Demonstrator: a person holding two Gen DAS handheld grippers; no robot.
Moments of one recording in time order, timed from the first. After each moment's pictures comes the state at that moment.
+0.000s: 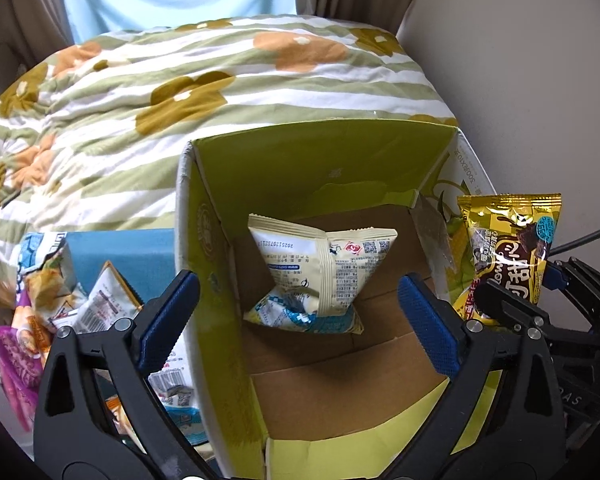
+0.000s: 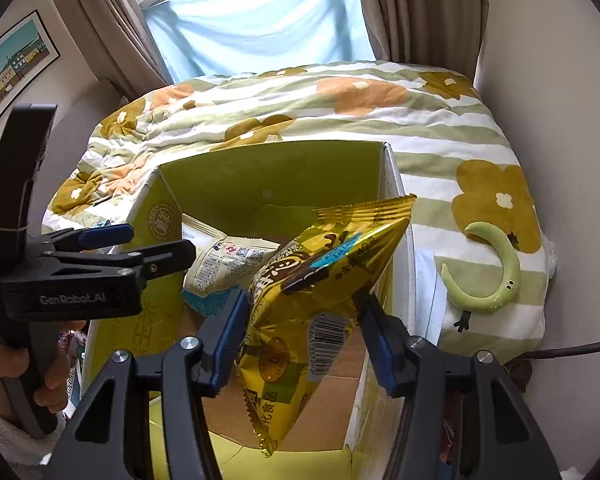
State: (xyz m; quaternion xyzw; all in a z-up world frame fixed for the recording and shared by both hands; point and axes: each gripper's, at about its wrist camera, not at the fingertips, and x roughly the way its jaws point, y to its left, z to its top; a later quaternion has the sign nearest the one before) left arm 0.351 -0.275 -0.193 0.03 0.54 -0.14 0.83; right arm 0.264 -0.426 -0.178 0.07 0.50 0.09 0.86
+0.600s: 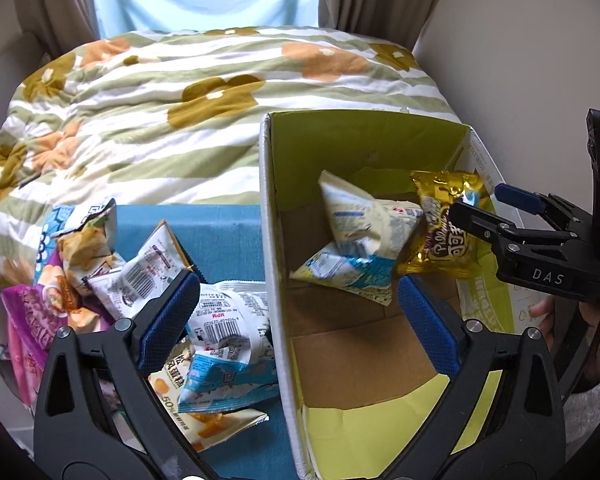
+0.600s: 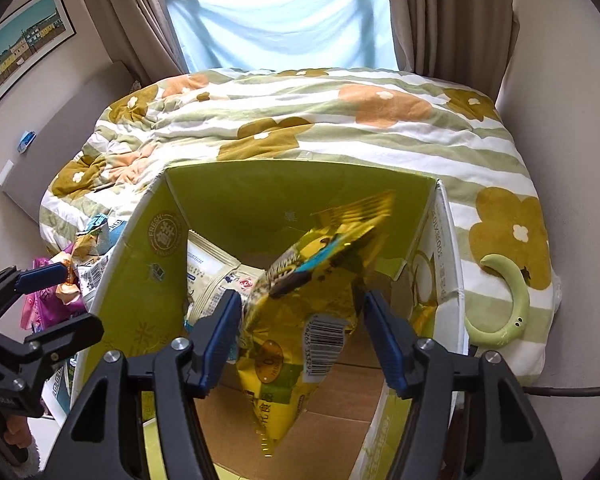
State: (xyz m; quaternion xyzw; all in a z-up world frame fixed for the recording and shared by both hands) left arm 0.308 -0.221 -0.180 0.01 0.52 -0.11 0.85; right arm 0.305 -0.406 -0.193 0.03 0.49 0.11 0.87
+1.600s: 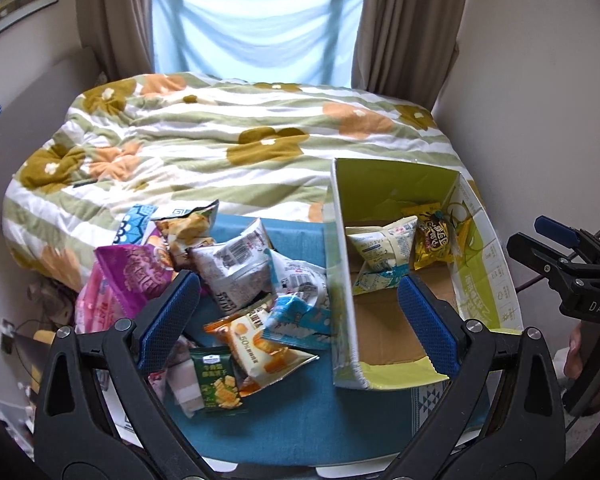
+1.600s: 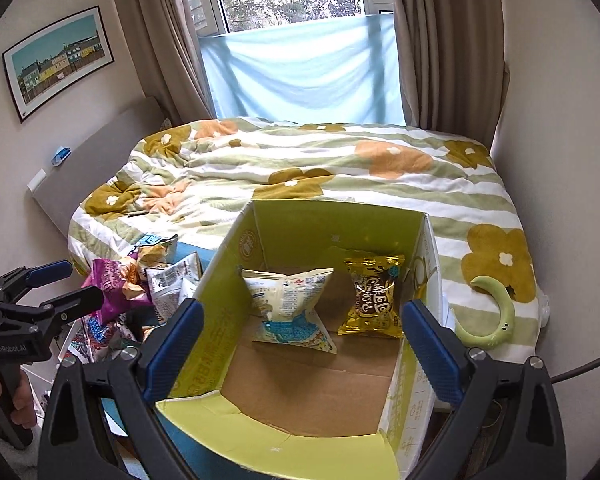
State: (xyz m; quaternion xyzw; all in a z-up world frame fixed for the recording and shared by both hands) left arm 0.190 -0.137 -0.083 -0.02 0.43 -0.05 0.90; right arm 0.192 -0.373 -0.099 0.04 0.40 0.14 0.90
